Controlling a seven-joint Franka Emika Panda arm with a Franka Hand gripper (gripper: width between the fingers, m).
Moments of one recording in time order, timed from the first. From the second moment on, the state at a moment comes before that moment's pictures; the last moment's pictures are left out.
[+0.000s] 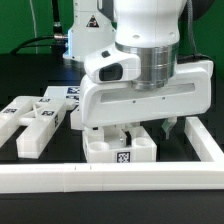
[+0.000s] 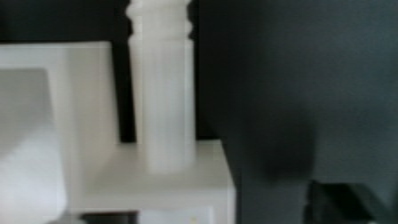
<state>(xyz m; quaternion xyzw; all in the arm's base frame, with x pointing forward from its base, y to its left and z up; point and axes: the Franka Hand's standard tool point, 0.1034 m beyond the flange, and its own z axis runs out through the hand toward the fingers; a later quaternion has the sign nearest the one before) 0.565 0.054 0.008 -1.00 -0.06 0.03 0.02</state>
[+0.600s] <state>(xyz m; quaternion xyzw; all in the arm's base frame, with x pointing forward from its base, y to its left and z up) 0.565 0.054 0.008 -1.00 -0.06 0.03 0.02</state>
